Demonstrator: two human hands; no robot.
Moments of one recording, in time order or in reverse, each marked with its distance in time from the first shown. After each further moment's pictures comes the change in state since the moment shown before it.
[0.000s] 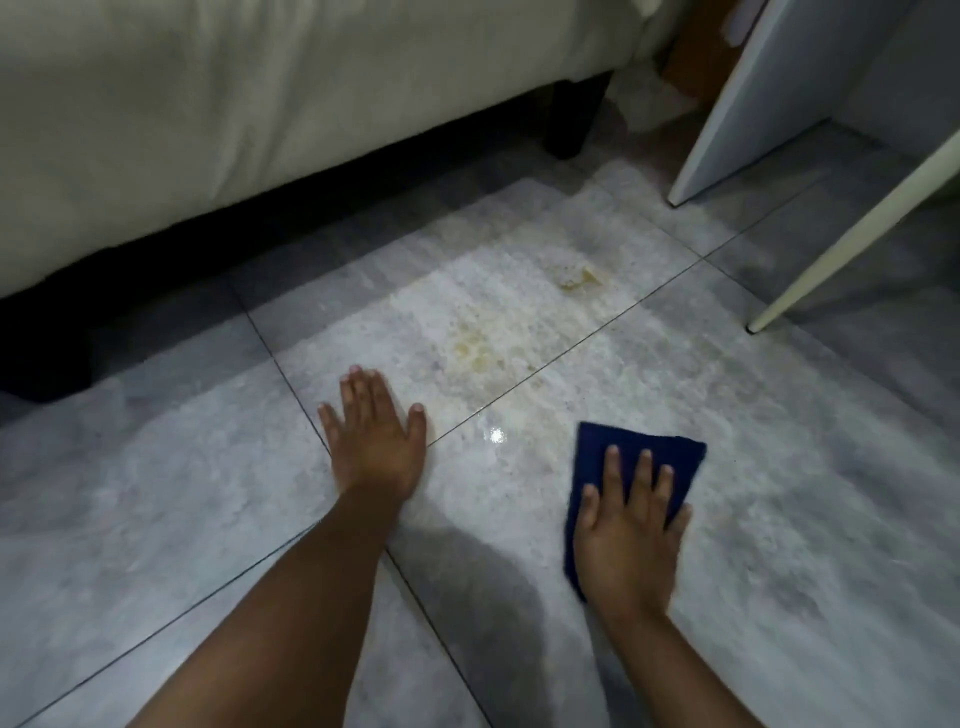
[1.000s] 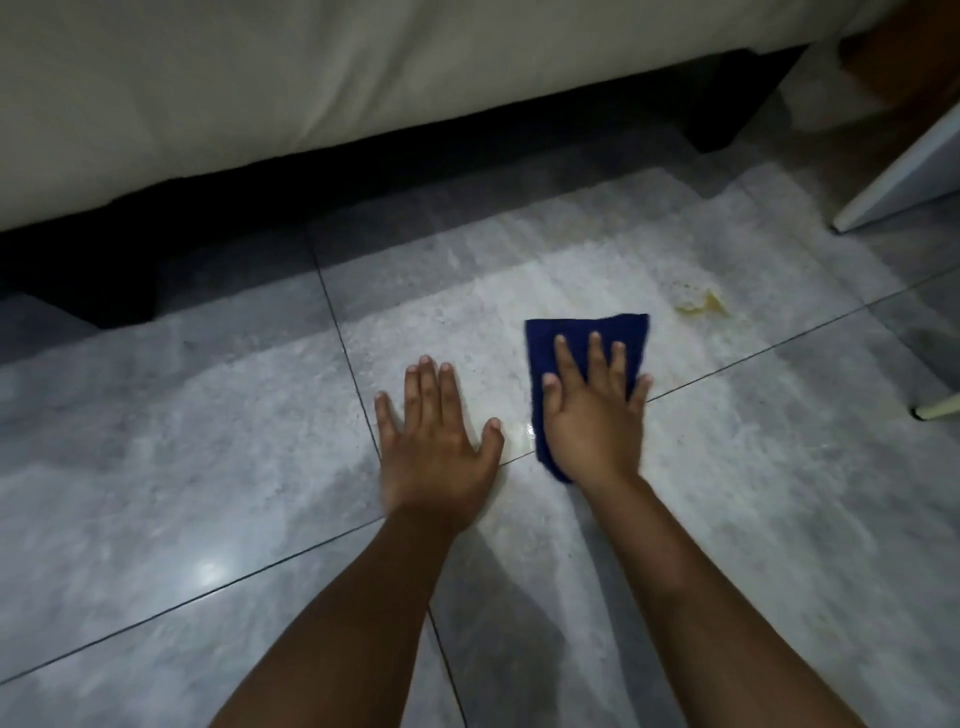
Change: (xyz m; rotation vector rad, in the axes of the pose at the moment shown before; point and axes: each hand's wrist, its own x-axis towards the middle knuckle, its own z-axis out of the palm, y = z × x) left_hand 0.002 0.004 0.002 0.006 0.042 -0.022; right_hand 0.127 -0.140 0.016 -0.035 -0.056 -0.431
